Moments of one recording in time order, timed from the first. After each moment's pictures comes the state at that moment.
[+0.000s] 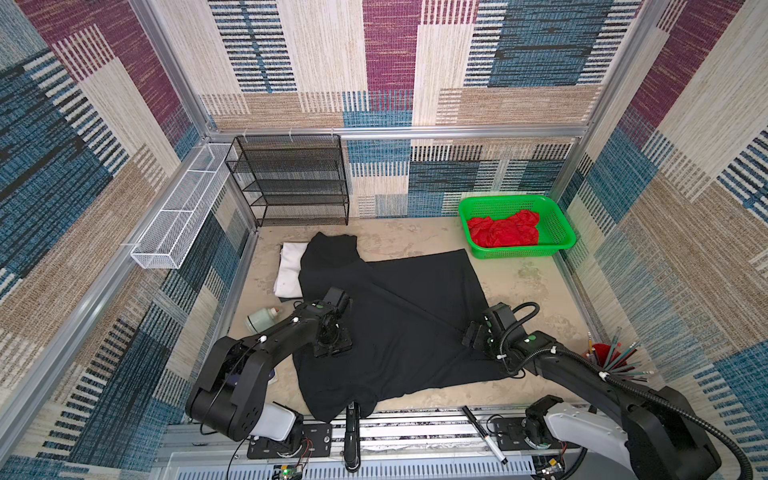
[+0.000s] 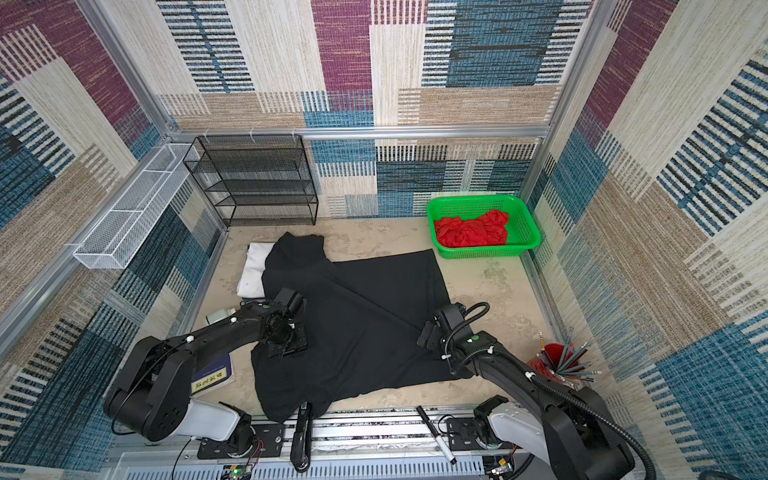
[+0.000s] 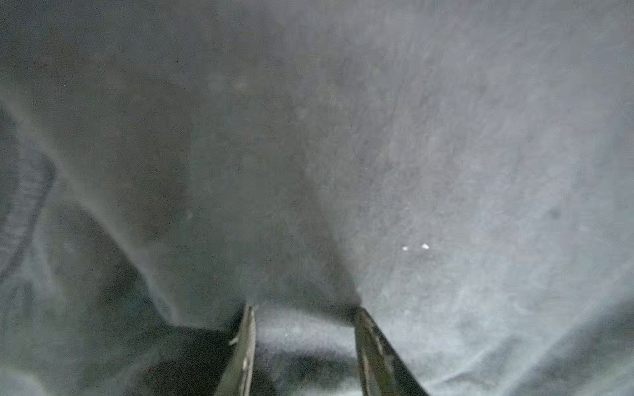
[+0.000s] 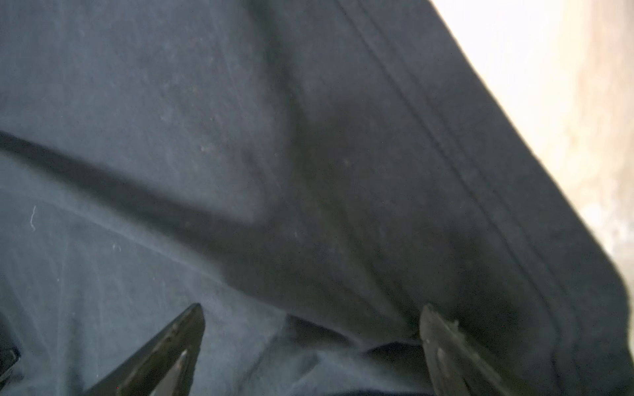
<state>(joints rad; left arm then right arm) -0.41 1.45 0.74 -0.72 0.04 -0.70 0.48 1.07 0.43 -0.45 0.02 0.89</state>
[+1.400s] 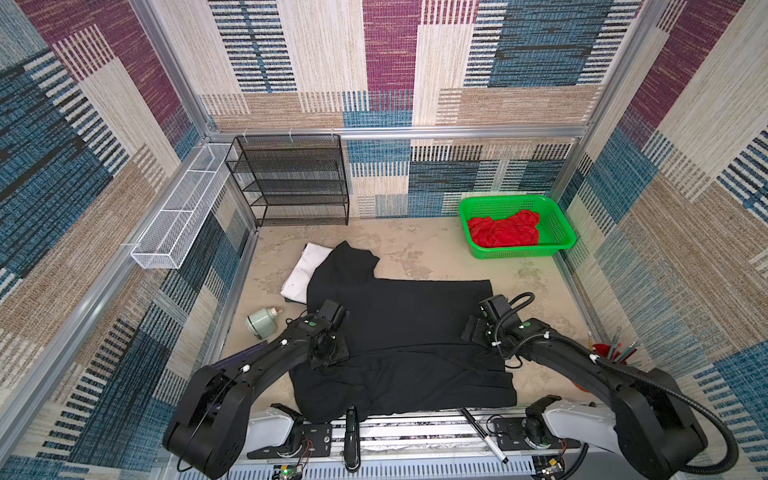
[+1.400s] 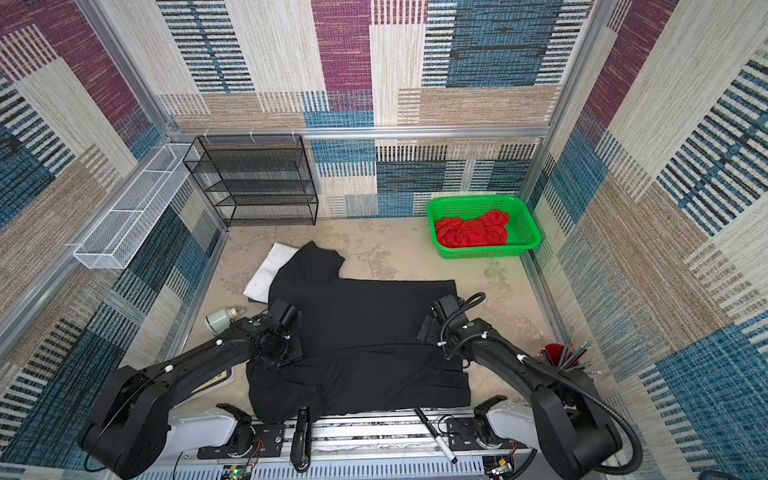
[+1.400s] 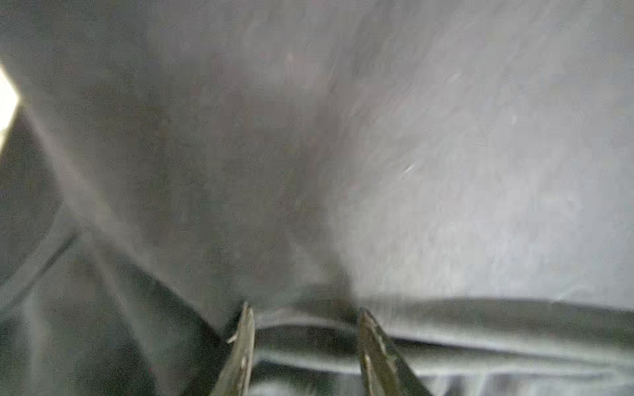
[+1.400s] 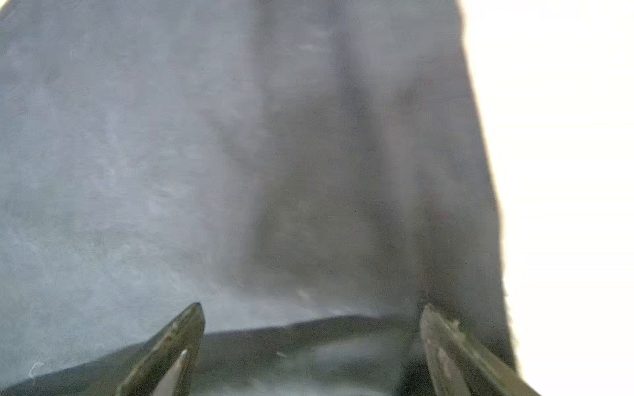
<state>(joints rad) -0.44 1.25 0.63 -0.74 0.03 -0.73 0.43 1.16 0.57 -0.54 0.07 0.81</state>
